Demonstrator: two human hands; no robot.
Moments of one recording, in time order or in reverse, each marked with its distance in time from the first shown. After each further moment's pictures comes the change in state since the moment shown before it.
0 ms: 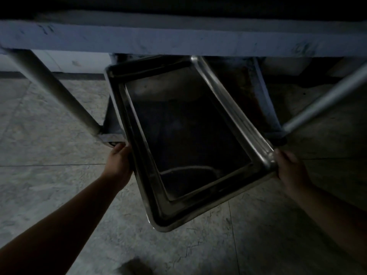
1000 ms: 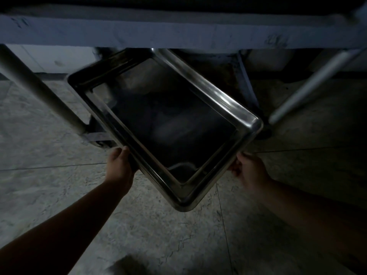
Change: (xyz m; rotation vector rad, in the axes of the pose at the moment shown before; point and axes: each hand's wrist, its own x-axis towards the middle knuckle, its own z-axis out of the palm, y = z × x) left_hand -0.023 -0.026 0.034 -0.092 0.098 -0.048; right_hand -0.038 0.006 0.045 0.385 -0.283 0.173
